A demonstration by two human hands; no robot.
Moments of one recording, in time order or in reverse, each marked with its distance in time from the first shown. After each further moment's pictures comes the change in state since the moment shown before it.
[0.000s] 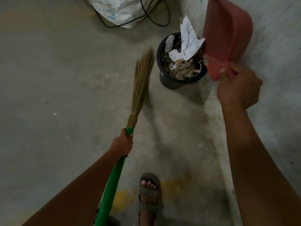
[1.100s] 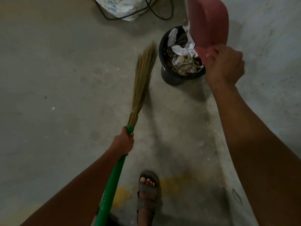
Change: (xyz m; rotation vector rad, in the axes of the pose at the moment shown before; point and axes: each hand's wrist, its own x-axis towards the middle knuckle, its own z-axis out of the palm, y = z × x) left_hand 0.004 -0.007 0.010 0.046 -0.045 -0.018; right_hand 0.018 -0.035 0.045 -0.243 -0.126 -0.270
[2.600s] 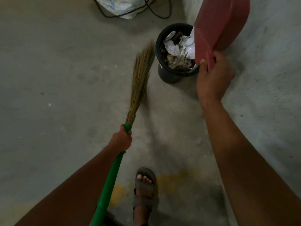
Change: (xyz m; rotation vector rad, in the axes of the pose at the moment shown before) left_hand 0.003 -0.001 0.011 0.020 0.000 -0.042; right_hand -0.046 0.024 0.025 0.455 0.237 -0.079
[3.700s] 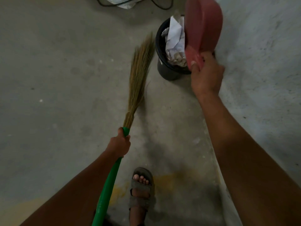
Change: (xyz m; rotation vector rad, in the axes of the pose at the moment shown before) left_hand 0.014 -0.017 0.026 0.015 -0.003 -0.020; right_hand 0.007 0.002 0.027 -0.208 -0.319 0.049
